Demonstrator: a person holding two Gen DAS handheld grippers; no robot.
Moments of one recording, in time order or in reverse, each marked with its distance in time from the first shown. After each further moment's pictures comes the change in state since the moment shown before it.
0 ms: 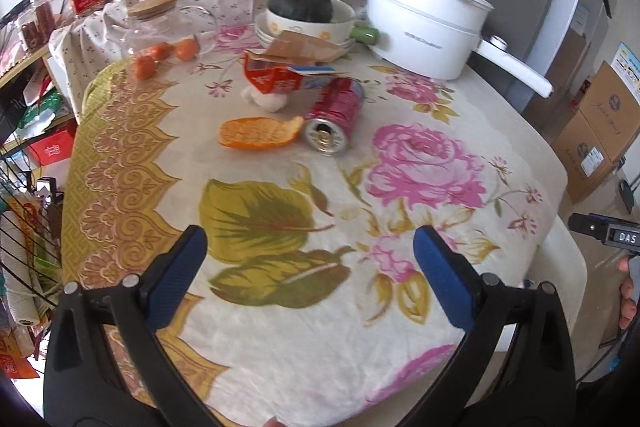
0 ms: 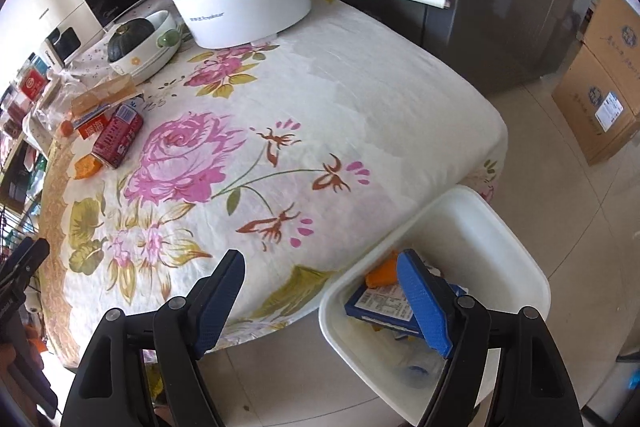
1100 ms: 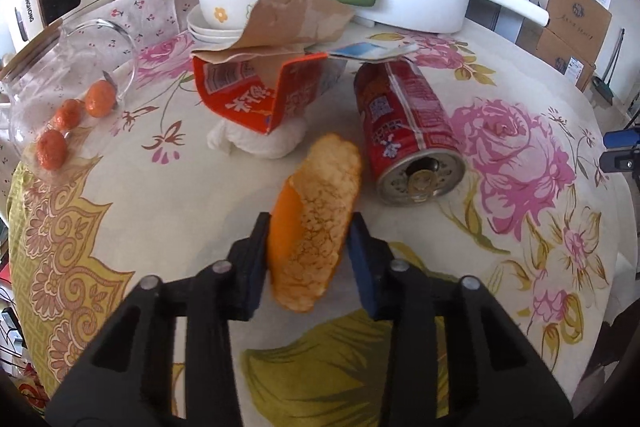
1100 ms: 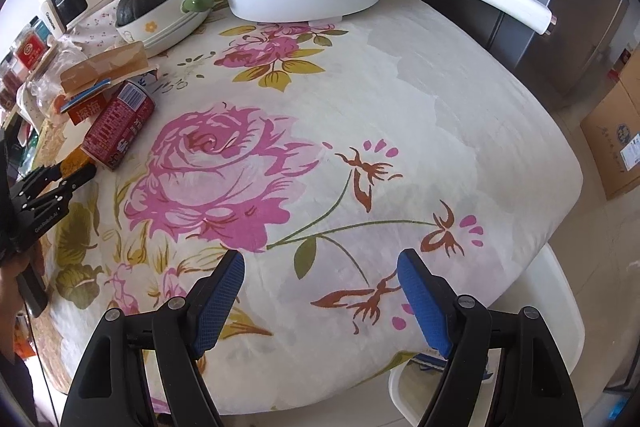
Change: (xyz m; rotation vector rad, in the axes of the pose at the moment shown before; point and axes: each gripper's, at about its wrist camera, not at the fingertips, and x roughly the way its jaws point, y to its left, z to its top) left arm 0.125 0.026 0.049 0.373 0.028 -0.166; right arm 0.061 0.064 0.032 -0.083 0.029 -0.009
